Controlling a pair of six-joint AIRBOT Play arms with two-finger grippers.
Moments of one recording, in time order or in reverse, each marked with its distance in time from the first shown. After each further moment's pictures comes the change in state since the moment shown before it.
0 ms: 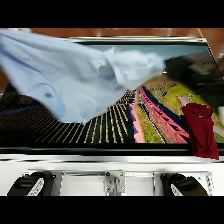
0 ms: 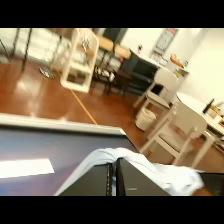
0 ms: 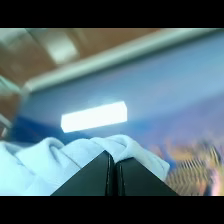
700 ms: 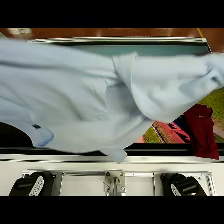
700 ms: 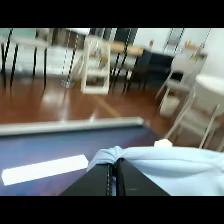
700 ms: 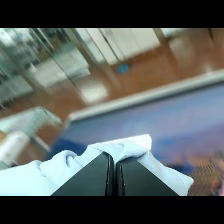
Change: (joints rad) left arm 0.111 0.060 0.233 0.124 -0.368 -0.072; right arm 0.000 0.264 0.187 -0.039 0.396 0.097
